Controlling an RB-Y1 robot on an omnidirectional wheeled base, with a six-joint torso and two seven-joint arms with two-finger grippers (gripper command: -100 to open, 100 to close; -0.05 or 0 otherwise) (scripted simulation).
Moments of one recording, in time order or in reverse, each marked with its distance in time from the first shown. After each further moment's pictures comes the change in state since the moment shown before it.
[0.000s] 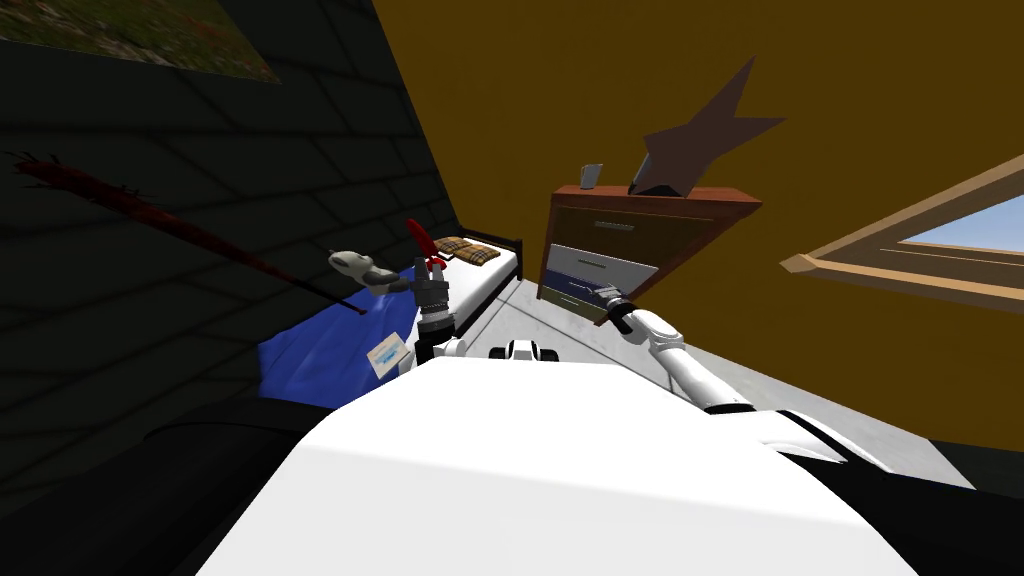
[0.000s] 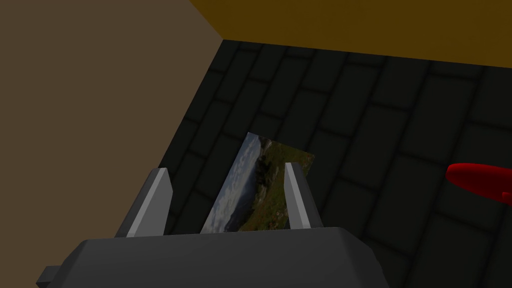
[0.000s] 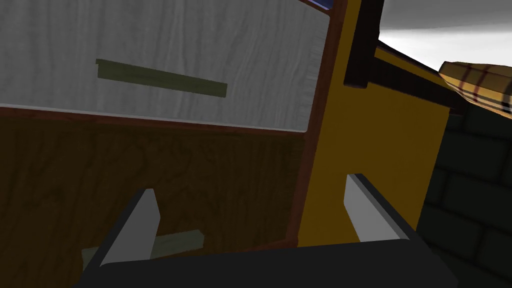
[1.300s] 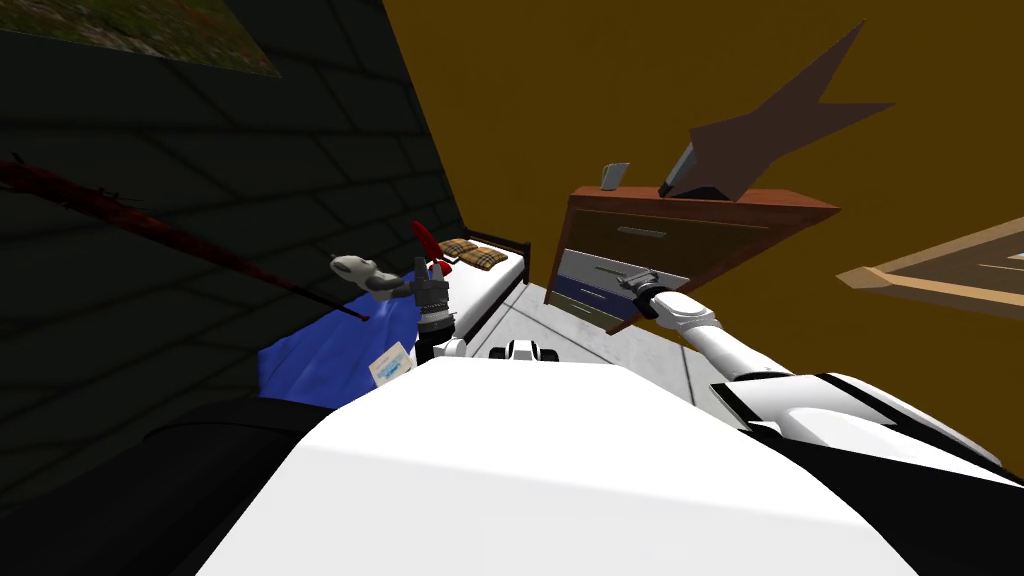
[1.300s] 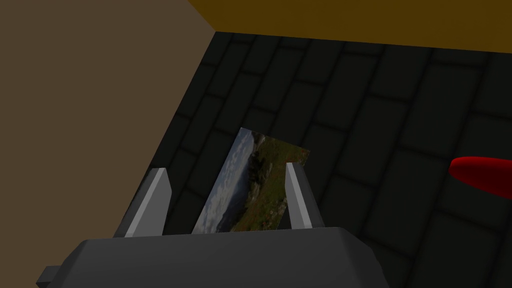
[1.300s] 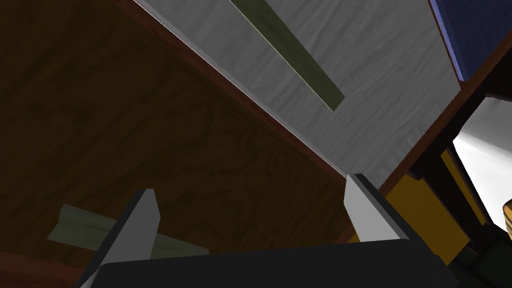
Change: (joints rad) left arm 0.000 0.000 0.000 0.000 0.000 0.000 0.000; right arm -0.213 -0.188 0.052 0.301 0.206 0.061 0.040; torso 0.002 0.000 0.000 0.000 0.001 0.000
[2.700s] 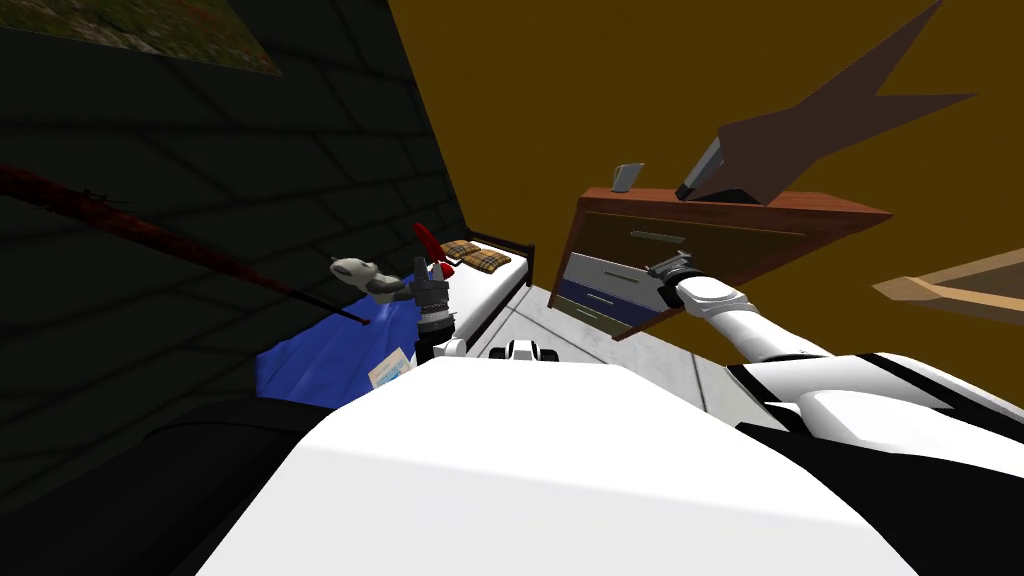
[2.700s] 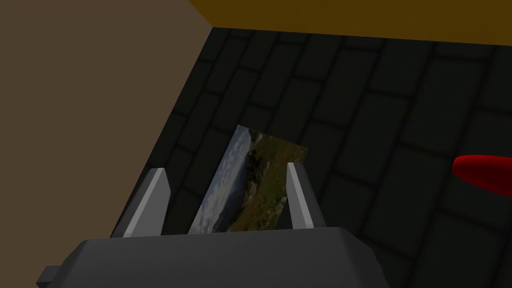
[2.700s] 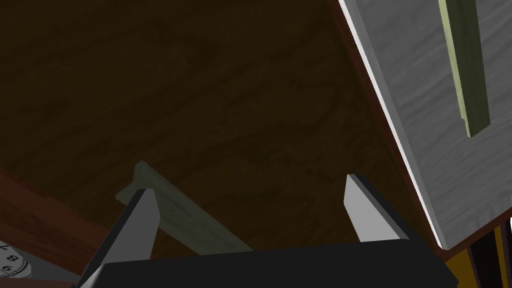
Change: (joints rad) left arm 0.000 0.000 0.000 0.000 0.000 0.000 0.000; right arm -0.133 -0.107 0.017 0.163 0.113 0.025 0.022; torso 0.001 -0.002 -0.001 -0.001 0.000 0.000
